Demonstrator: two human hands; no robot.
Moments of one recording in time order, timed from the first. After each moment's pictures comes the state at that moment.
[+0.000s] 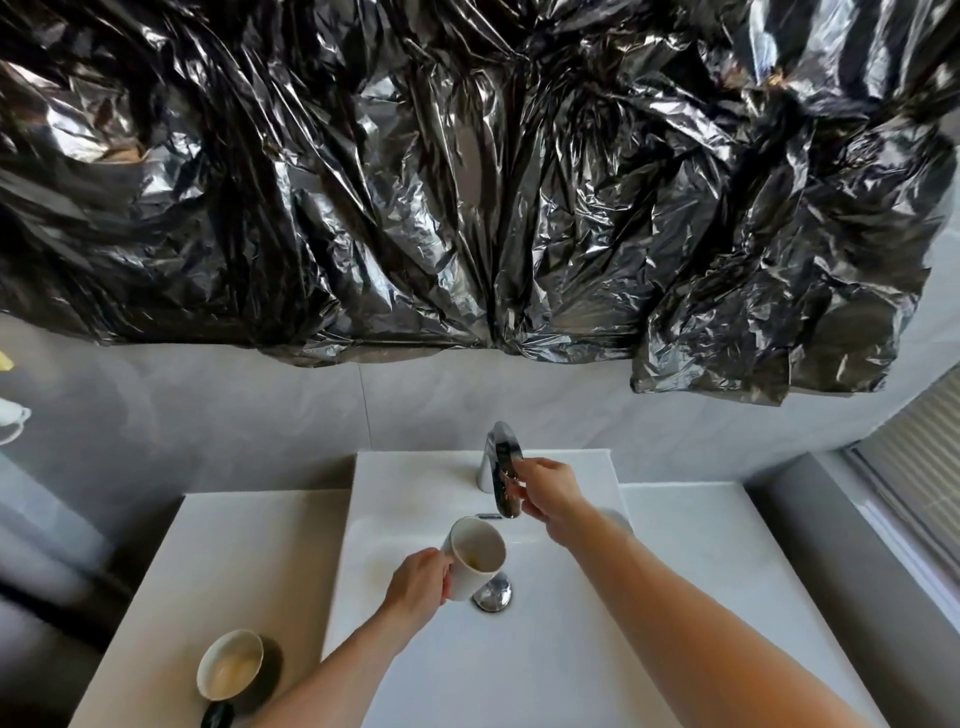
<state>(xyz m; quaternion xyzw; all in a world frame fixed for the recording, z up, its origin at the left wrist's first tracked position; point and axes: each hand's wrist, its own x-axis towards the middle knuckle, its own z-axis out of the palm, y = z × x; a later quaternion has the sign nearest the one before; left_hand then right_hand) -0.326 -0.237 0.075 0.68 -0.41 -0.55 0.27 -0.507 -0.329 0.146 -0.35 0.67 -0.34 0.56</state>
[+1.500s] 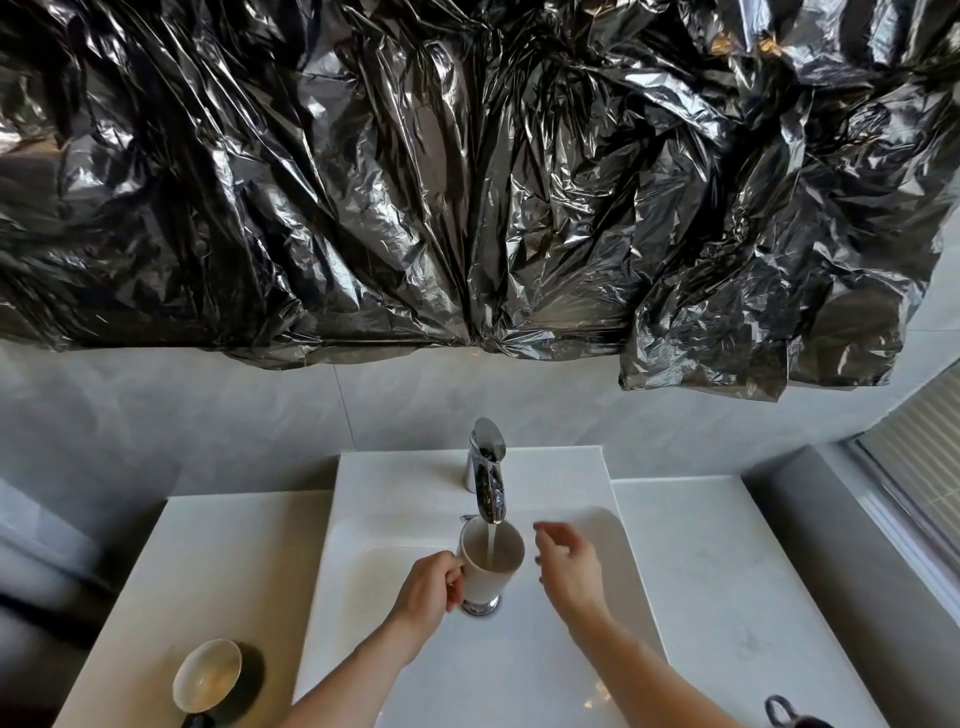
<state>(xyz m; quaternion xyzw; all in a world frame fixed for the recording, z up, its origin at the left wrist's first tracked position) -0.360 -0.252 0.049 0.63 -0.39 -0.59 0.32 -0.558 -0.266 0.072 -0.40 0.72 -0.35 0.45</state>
